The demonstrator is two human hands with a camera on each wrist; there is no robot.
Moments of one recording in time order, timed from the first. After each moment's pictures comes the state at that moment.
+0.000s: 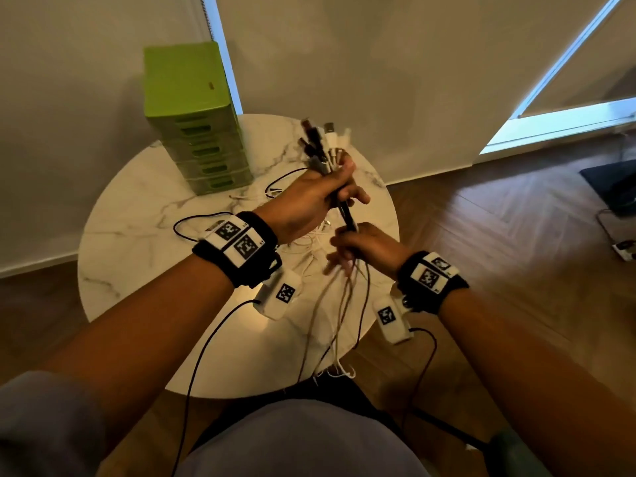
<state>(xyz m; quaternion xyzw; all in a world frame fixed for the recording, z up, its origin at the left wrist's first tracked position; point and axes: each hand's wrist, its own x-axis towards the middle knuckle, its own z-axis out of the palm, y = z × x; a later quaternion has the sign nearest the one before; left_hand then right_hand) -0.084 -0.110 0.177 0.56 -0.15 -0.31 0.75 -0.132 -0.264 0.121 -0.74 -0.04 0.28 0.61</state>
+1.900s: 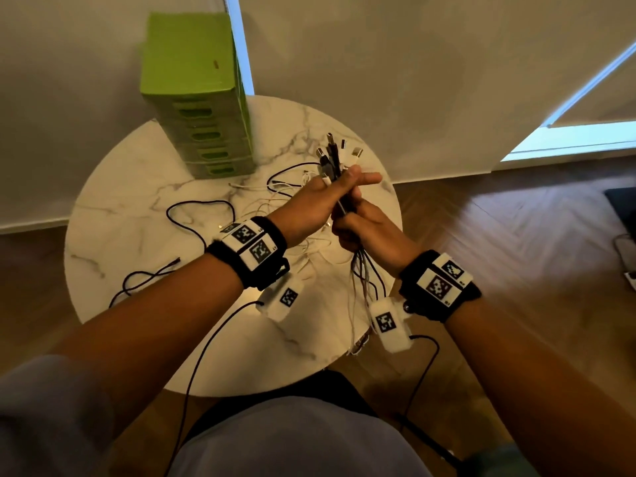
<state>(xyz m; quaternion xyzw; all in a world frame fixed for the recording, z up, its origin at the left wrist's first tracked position) -0.057 -0.126 0.146 0.71 -0.10 -0.22 0.66 -0.097 -0.267 0.150 -0.71 -0.04 0.23 0.66</state>
